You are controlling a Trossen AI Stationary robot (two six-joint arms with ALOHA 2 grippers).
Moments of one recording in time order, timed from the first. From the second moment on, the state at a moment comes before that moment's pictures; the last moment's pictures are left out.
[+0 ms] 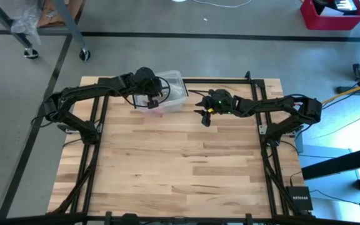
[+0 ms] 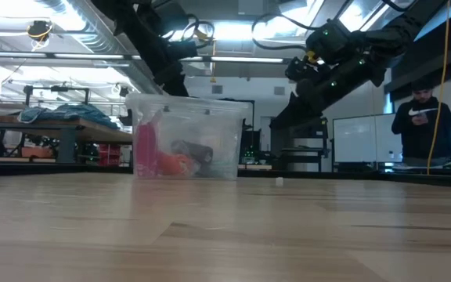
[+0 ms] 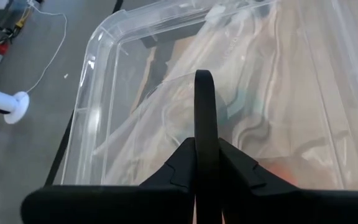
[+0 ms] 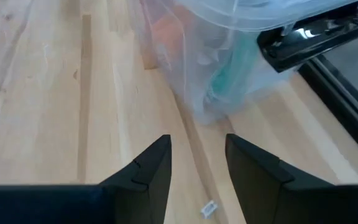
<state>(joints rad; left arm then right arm) 0.52 1.45 1.10 -0.43 -0.13 0.43 -0.38 1.46 0.65 0.26 -0.09 -0.14</state>
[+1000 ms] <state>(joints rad) 0.48 1.44 1.14 -0.47 -0.13 0.42 -0.38 1.46 0.65 0.26 -0.04 -0.14</state>
